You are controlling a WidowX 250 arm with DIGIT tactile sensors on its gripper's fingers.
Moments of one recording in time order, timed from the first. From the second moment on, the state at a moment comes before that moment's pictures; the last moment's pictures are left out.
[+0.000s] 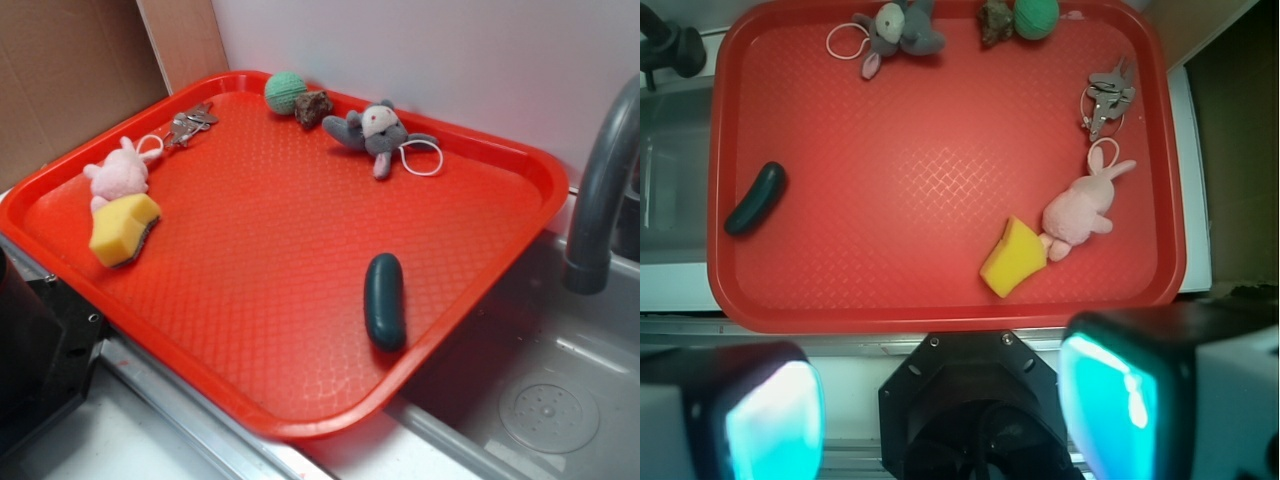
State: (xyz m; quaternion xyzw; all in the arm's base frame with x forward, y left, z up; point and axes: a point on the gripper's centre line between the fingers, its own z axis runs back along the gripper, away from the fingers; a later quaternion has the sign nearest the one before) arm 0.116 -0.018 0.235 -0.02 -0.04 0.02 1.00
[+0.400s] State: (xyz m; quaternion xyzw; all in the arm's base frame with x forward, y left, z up) arm 0.114 -0.017 0.230 -0.02 -0.04 0.02 1.00
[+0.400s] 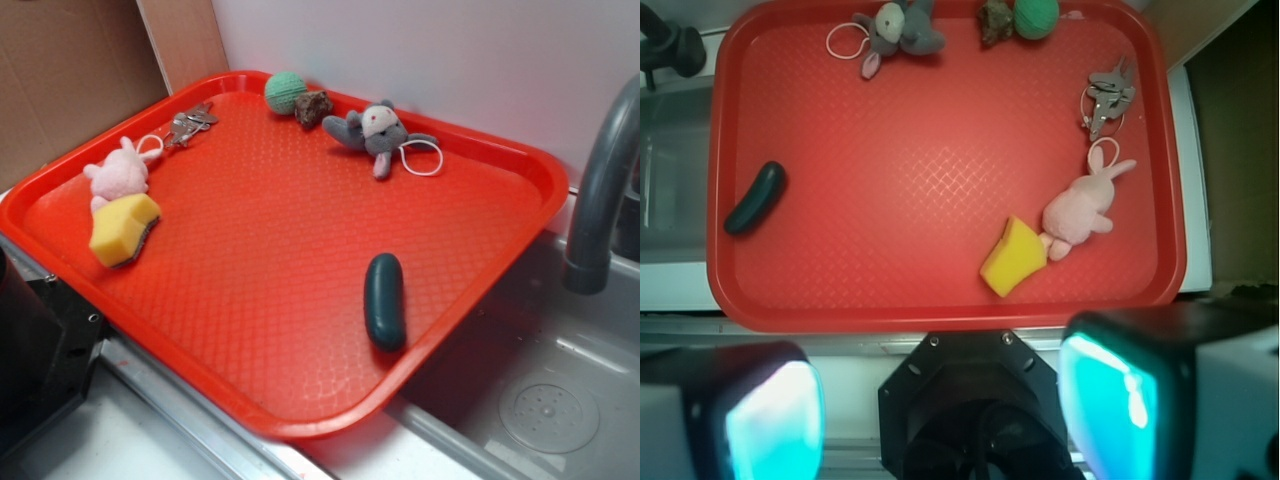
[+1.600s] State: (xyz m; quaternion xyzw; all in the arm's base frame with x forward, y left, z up) arm 0.143 0.108 0.078 -0.01 -0.03 0.38 0.93
